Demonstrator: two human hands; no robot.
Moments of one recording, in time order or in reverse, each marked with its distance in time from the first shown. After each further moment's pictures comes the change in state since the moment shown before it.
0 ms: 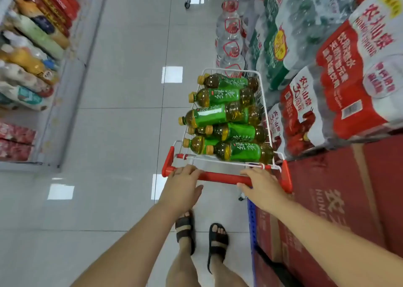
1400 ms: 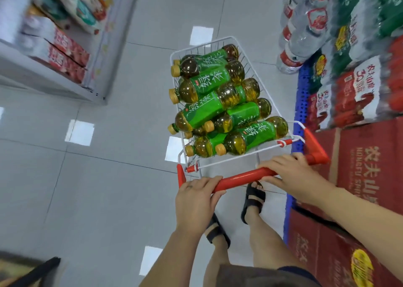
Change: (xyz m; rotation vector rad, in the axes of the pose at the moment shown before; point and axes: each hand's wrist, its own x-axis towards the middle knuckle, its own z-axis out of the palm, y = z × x) left_hand -0.230 -0.152 0.134 -0.135 0.443 -0.175; right_hand -0.056 -0.119 0.175 -0.433 0.052 -0.537
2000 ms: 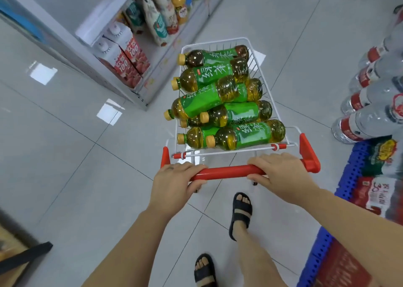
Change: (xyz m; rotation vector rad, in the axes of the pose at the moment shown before) left_hand 0.135 -0.162 -0.077 0.047 0.096 -0.149; right_hand 0.257 -0.046 -0.072 -0.119 0.137 -0.372
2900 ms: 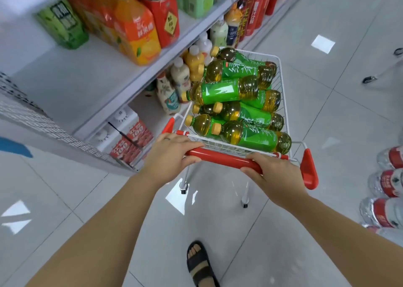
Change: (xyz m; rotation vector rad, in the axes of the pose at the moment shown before) left_hand 0.386 -0.189 -0.099 -0.062 0.023 -0.020; right_hand 0.380 0.117 -0.079 -0.014 -0.039 0.189
